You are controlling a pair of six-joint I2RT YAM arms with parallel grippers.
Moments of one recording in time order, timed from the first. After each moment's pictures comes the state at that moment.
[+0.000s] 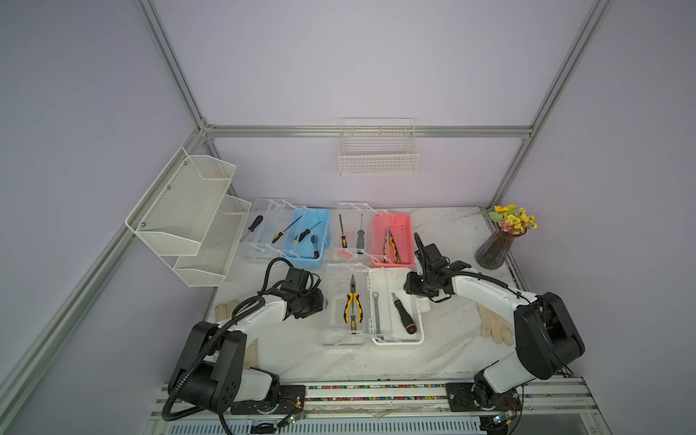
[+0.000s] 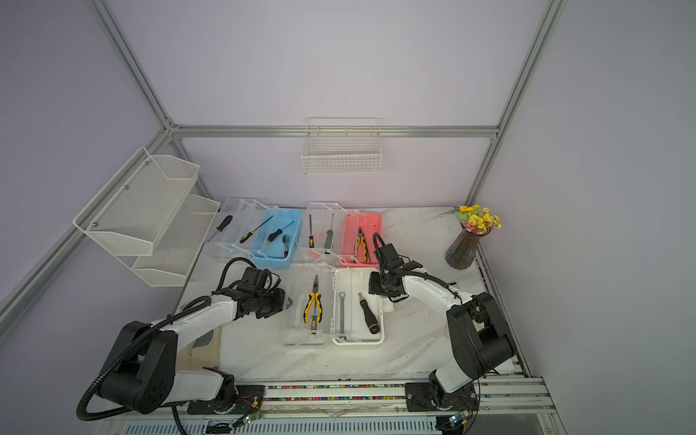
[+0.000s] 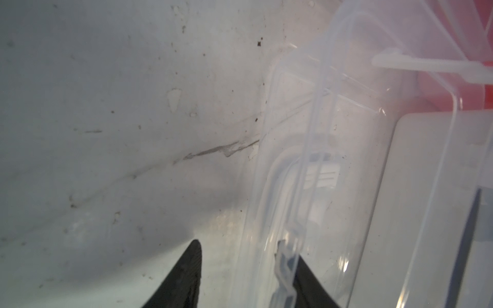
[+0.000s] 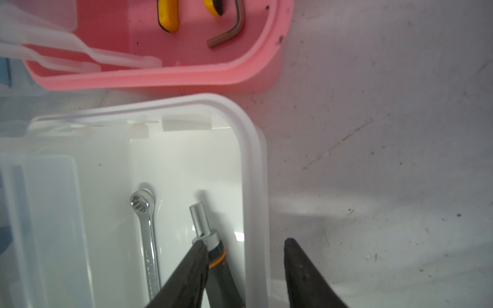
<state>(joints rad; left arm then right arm) -0.28 1.37 0.64 -0.35 0.23 -0.63 0.42 1.56 0.98 -0.53 -0.07 0.56</state>
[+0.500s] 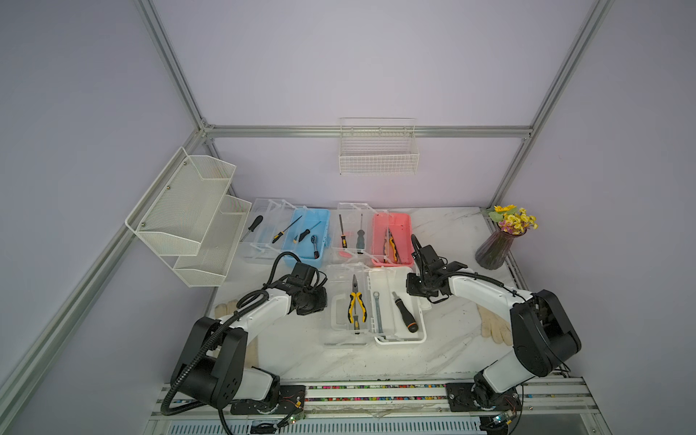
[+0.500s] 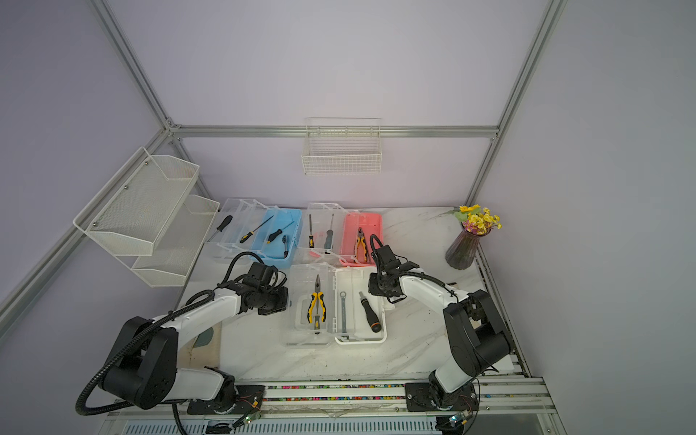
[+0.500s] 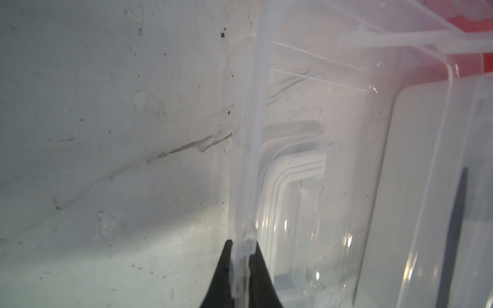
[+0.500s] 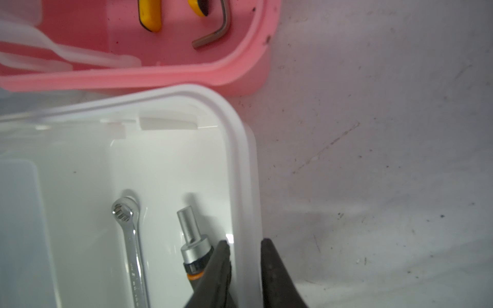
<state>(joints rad) -0.34 1.40 0.76 -0.50 0.19 -0.55 0.46 1.58 0.98 -0.53 0.01 0.56</state>
